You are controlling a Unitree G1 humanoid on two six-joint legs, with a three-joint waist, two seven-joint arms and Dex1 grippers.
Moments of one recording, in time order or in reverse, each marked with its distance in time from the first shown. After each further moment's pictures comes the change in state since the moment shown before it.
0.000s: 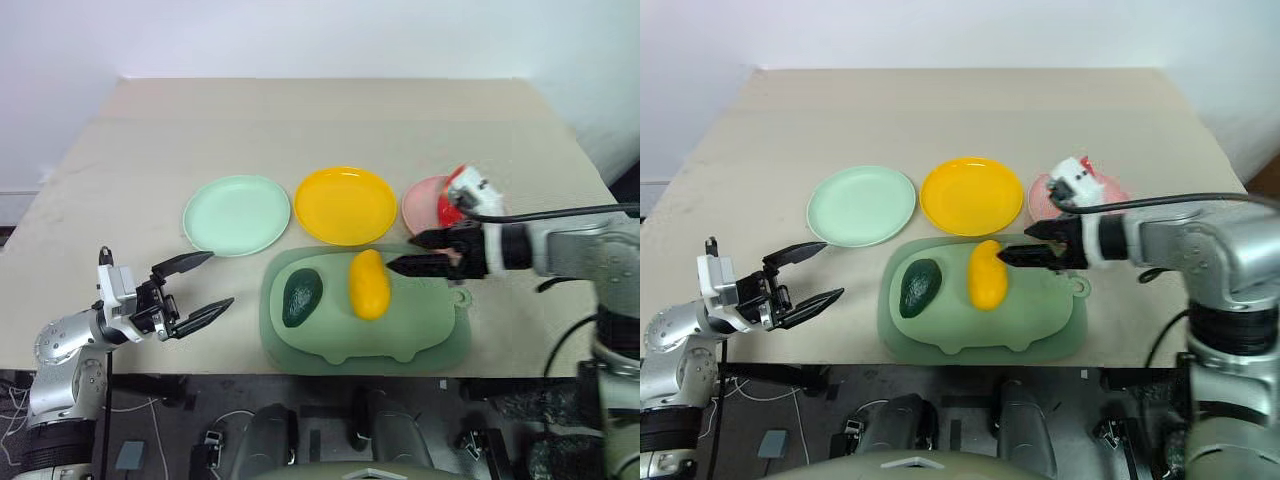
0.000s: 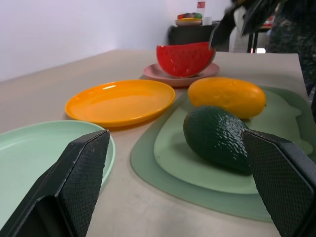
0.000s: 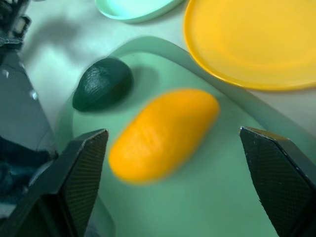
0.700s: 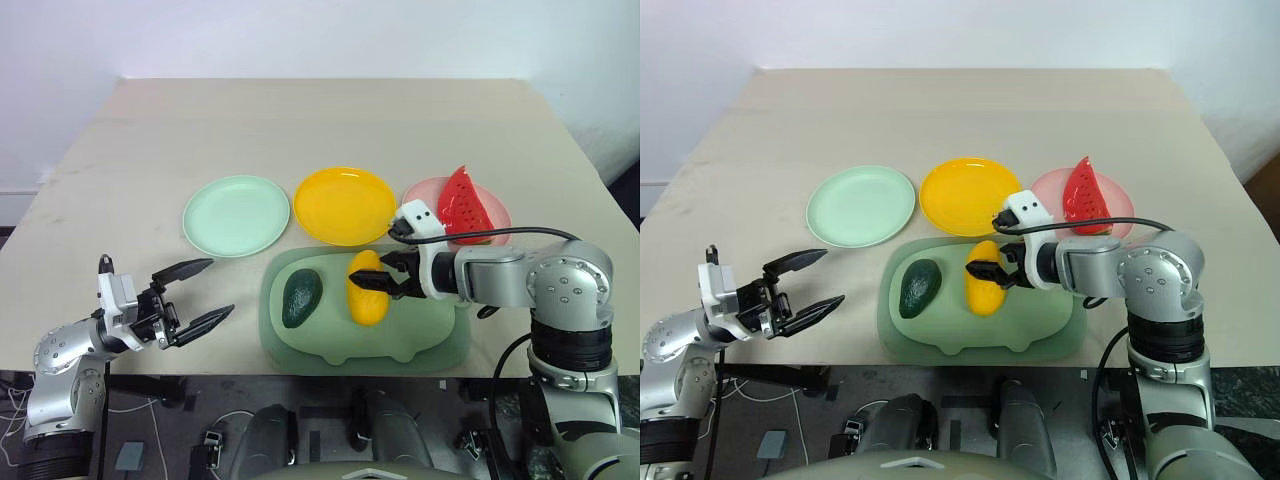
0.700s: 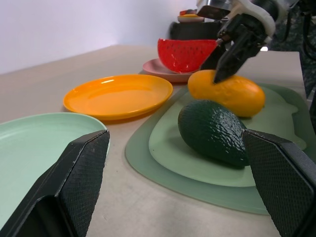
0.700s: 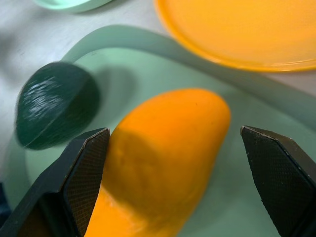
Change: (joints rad) left arm 0.054 -0.002 0.000 -0.042 0.000 0.002 0.037; right arm 0.093 0.180 0.073 0.010 0.428 -0.002 -0.757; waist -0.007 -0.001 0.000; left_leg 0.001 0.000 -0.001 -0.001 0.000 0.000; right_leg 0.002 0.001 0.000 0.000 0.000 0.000
